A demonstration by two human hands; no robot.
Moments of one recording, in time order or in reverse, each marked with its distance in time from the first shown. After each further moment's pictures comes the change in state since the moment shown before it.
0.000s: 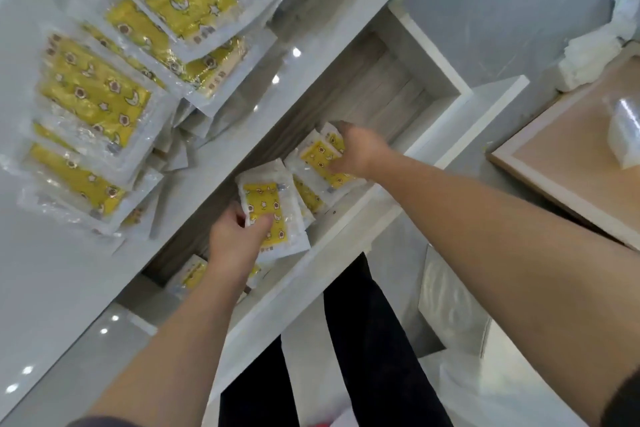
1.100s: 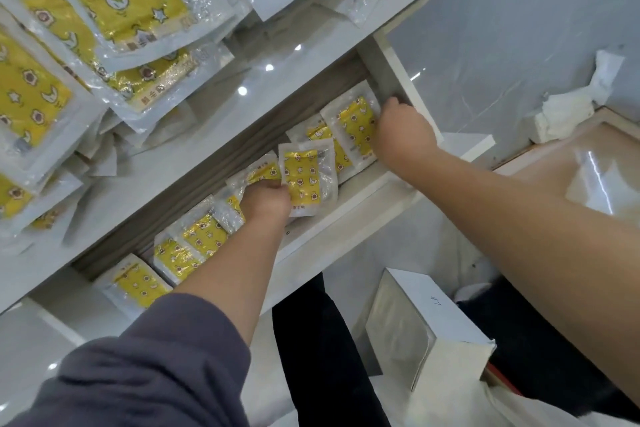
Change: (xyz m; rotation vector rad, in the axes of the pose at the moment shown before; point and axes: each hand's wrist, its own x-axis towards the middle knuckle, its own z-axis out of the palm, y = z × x) left_hand 0.054 0.045 0.126 -0.023 0.119 -0.203; right_hand 0.013 0.047 -0.087 -0.361 0.230 0.230
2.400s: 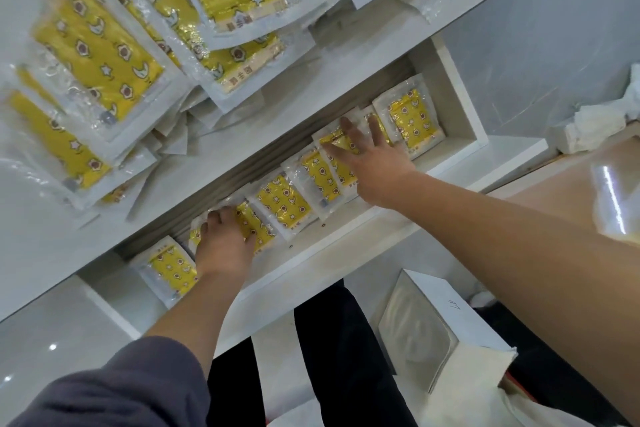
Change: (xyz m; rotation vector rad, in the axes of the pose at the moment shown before) left_hand 0.023 -0.108 -0.101 0.845 0.083 0.326; right_hand -0.023 -0.047 0.058 -0.469 -0.263 -0.547
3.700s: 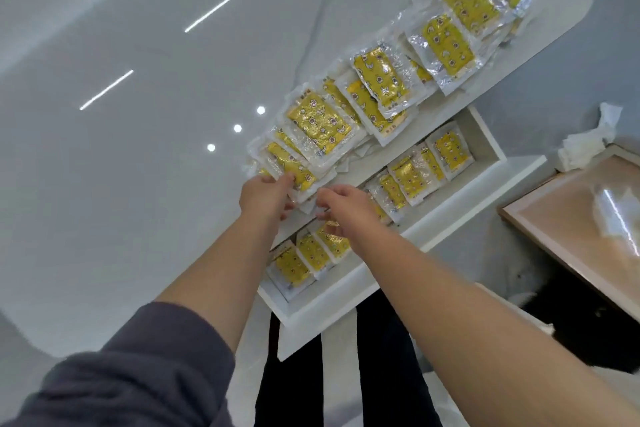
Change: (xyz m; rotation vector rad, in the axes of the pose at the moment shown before) left_hand -0.035 -0.063 -0.232 -1.099 -0.068 -0.214; right_hand -0.087 -0.247 -0.141 1.842 0.117 0.512
